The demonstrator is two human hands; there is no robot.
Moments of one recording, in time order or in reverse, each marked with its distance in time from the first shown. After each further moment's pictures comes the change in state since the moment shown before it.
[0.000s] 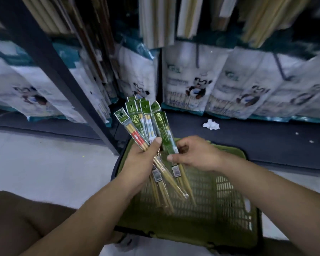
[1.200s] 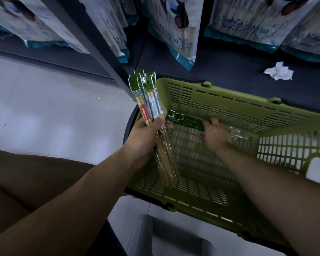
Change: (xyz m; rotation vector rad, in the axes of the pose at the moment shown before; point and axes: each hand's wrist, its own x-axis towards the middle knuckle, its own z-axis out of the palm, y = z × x) left_hand 0.034 -0.087 -0.054 -0.096 0.086 -0.384; right_hand 0.119 0.210 0.115 -0.769 0.015 0.327
